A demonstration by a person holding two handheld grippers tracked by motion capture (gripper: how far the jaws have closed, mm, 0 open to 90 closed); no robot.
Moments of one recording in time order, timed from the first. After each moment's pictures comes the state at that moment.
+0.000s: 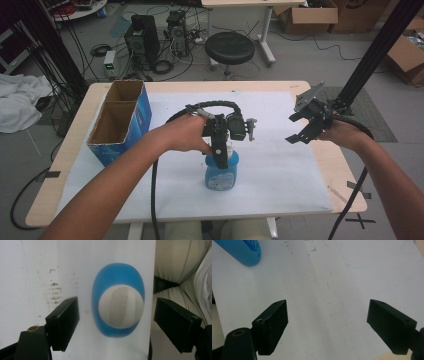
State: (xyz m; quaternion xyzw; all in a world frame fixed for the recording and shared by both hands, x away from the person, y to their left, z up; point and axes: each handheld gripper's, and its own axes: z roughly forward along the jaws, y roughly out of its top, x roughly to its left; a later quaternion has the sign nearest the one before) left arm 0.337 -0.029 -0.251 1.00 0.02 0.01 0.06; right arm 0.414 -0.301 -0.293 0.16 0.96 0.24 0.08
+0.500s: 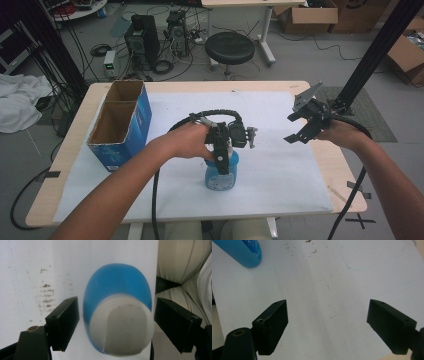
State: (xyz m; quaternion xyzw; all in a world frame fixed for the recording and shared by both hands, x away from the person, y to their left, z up) left arm 0.336 -0.035 -0.277 1.00 0.01 0.00 0.05; right arm 0.415 -0.297 -0.293 0.15 0.96 0.24 0.08
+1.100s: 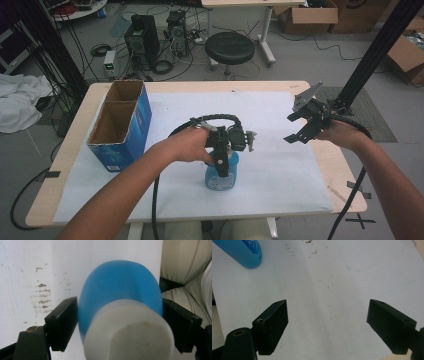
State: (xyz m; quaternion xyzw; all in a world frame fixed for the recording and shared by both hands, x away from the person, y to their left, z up) left arm 0.337 -0.036 -0.290 1.00 0.02 0.00 0.05; right arm 0.415 -0.297 -0.293 0.15 0.96 0.24 0.08
